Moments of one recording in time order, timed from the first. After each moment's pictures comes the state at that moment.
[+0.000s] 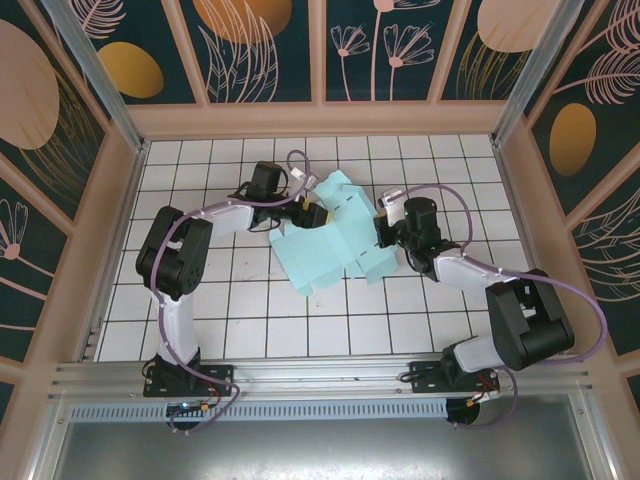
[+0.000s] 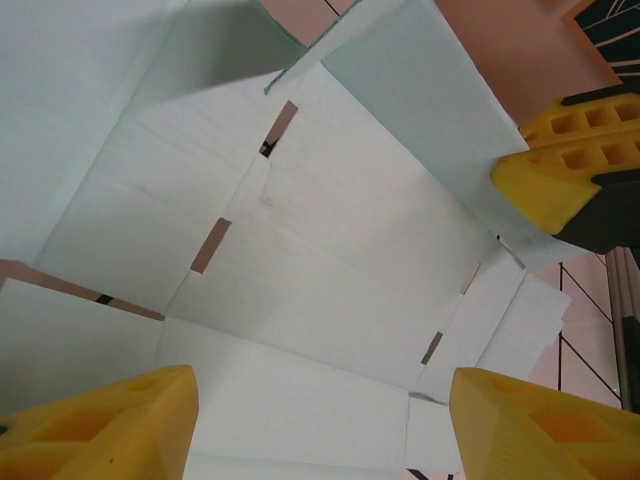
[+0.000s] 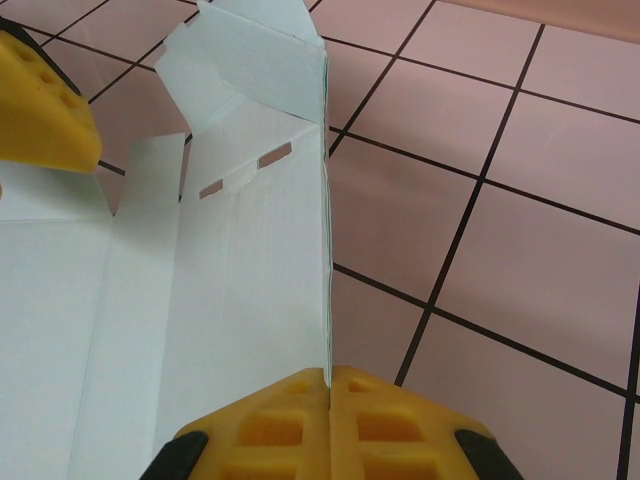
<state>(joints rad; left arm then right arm) -0.42 2.00 1.26 0.03 0.83 -0.13 0.38 1.41 0.63 0.25 -0.15 -0.07</state>
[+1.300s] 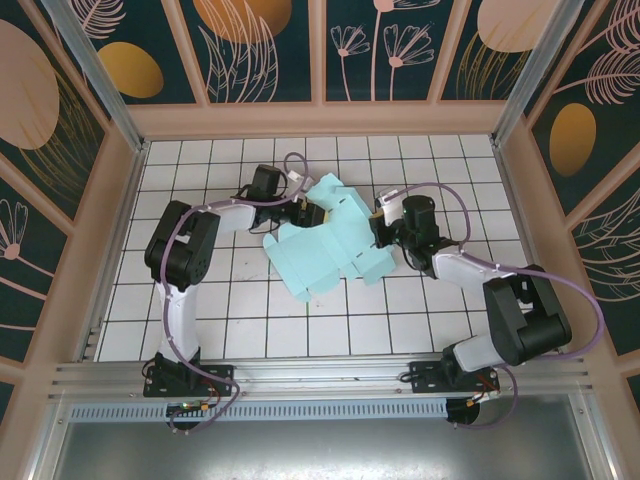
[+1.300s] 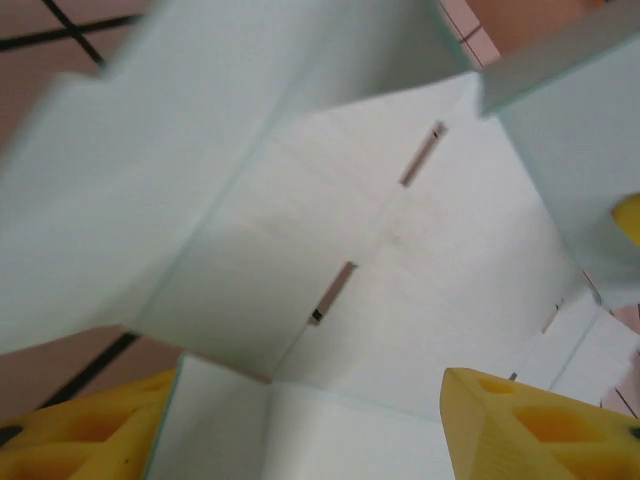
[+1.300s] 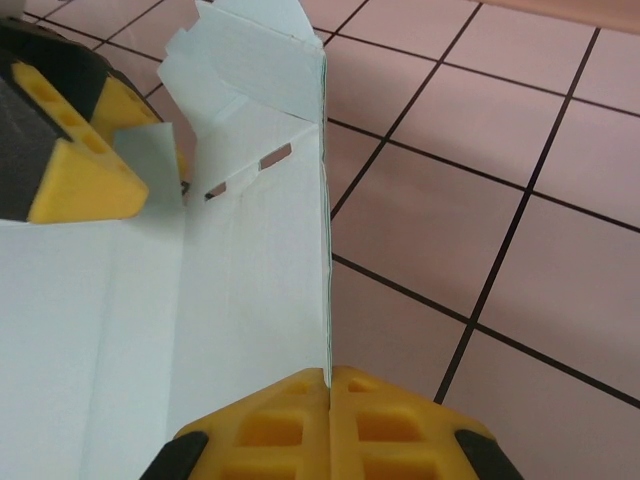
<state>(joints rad) -0.41 2.09 1.28 0.06 0.81 -0.18 0.38 1.44 0.65 0.25 -0.22 -0.07</state>
